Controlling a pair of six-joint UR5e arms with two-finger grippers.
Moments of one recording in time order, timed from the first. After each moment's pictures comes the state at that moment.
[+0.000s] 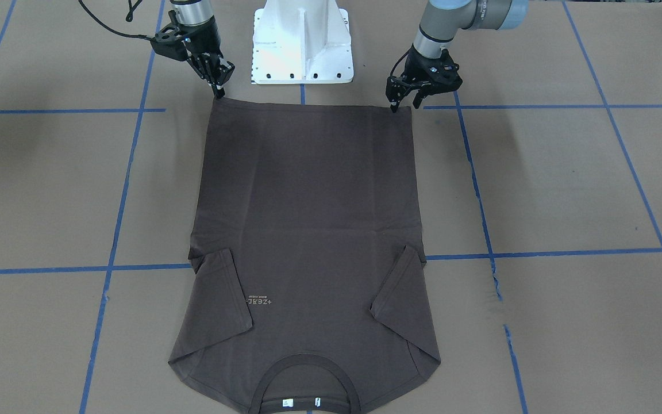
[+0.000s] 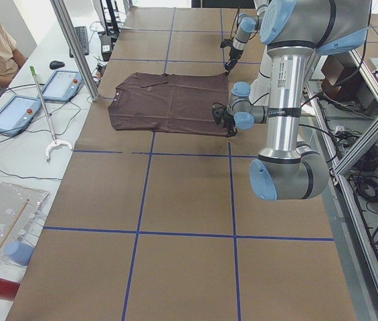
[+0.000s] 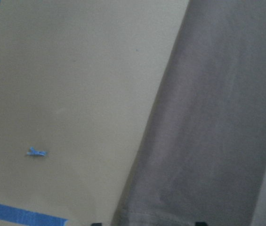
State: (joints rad) left arm -0.17 -1.62 -2.04 -1.96 -1.61 -1.74; right arm 0.00 -1.48 2.17 -1.40 1.29 2.18
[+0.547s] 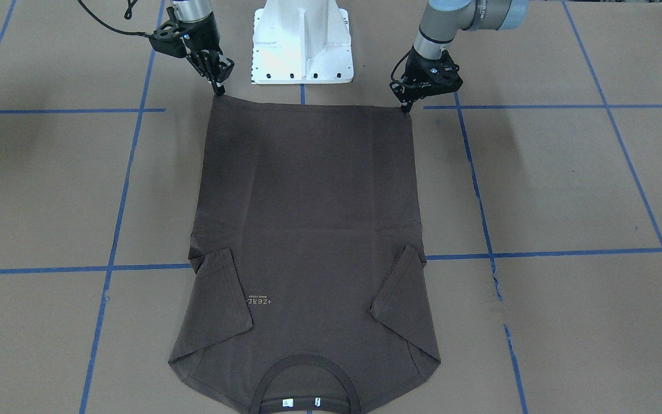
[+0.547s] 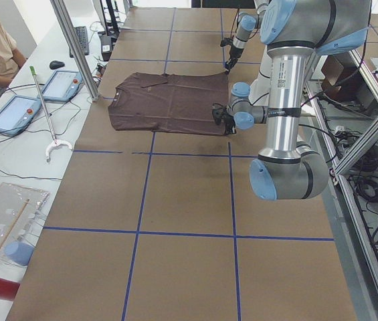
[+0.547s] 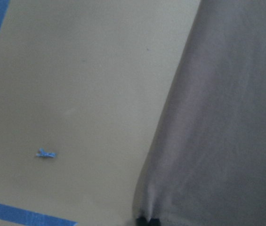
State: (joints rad) left arm -0.17 -1.63 -2.04 -1.94 -1.61 -1.74; right arm 0.00 -1.49 2.18 -1.40 1.29 2.18
